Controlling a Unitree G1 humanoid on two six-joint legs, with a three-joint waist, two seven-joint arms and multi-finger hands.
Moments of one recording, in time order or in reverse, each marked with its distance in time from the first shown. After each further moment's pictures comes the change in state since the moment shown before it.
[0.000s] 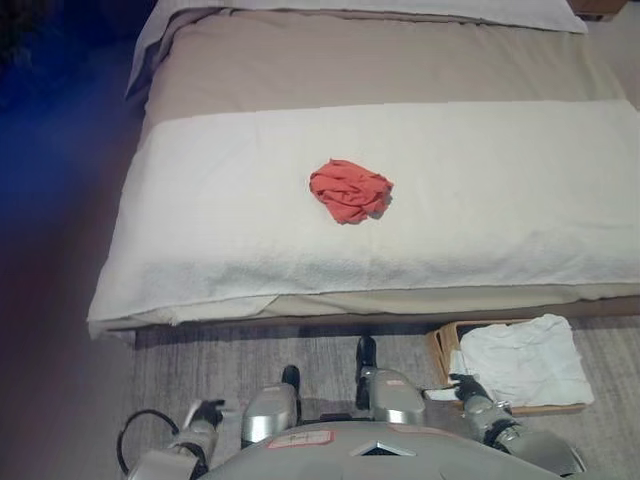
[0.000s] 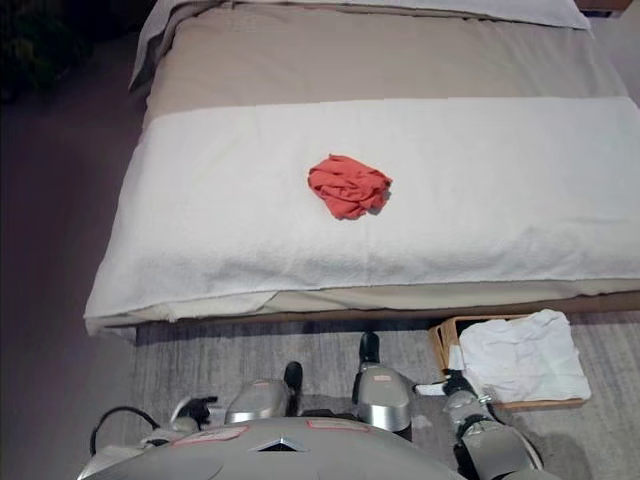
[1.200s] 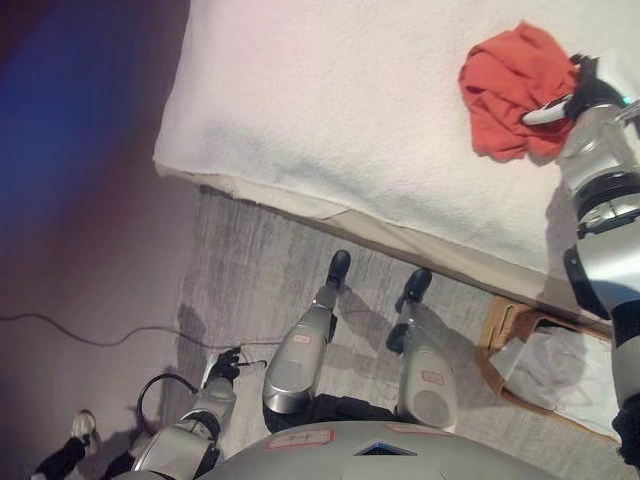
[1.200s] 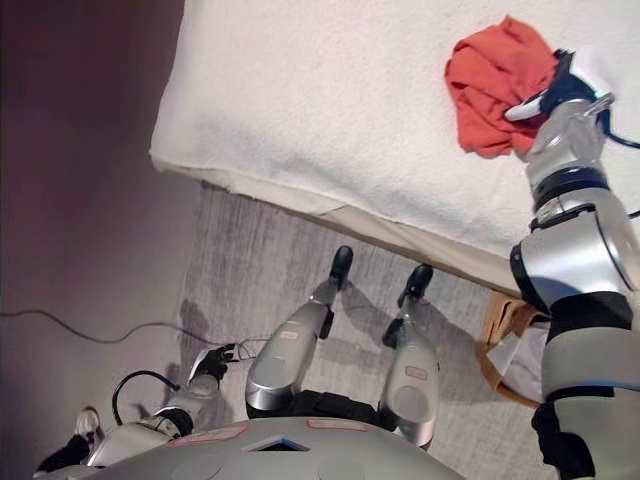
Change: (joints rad) left arm -0.098 -0.022 -0.123 -0.090 -0.134 -0.062 0.074; right arm -1.139 -0.358 0.346 0.110 -0.059 0.033 -0.033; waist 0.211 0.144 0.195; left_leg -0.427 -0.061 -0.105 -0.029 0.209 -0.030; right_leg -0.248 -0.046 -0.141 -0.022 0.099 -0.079
